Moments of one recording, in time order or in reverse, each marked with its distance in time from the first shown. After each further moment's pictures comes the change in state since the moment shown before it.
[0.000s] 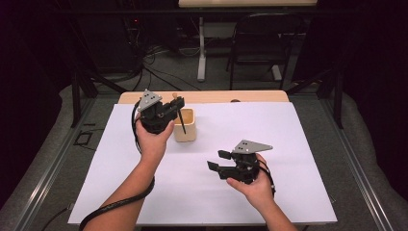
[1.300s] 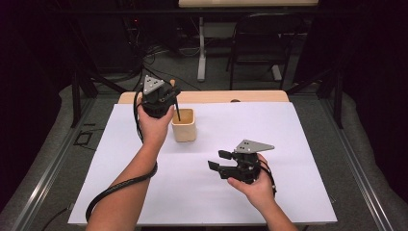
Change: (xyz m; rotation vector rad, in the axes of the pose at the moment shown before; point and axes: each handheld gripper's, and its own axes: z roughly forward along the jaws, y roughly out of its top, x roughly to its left) left arm 0.018 0.022 0.031 0.024 0.132 0.030; right arm 0.000 0.001 -0.004 0.002 0.008 0.018
